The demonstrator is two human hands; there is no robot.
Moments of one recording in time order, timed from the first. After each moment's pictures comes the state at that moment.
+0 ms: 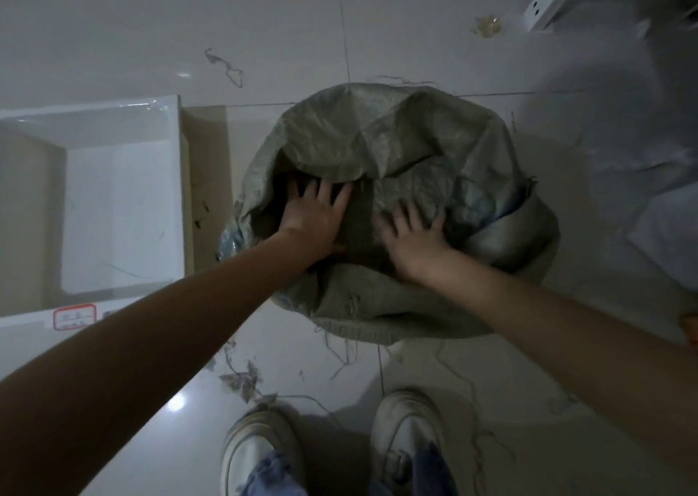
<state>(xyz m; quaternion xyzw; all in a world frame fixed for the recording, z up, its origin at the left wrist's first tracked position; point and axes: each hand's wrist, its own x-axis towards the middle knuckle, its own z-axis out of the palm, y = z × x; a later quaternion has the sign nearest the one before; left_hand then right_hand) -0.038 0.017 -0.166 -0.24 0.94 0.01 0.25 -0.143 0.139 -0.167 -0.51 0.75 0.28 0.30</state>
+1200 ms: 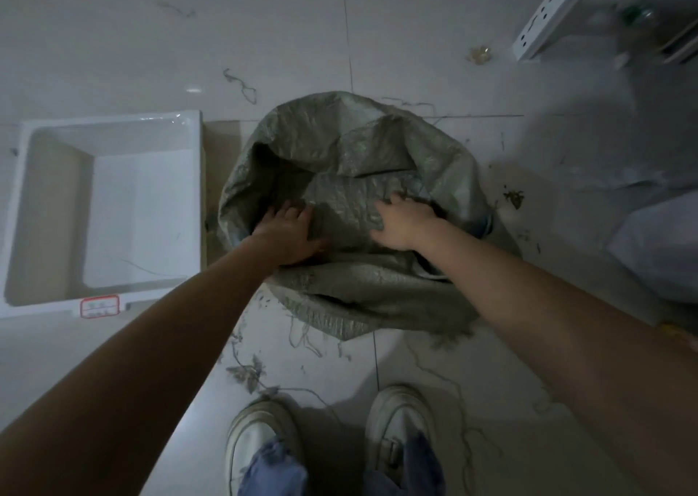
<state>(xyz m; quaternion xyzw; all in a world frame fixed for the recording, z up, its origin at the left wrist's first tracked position) 0.006 -0.003 -0.159 -0.31 0.88 0.19 0.29 -0.163 0.105 -0.144 -0.50 0.79 0.18 0.32</state>
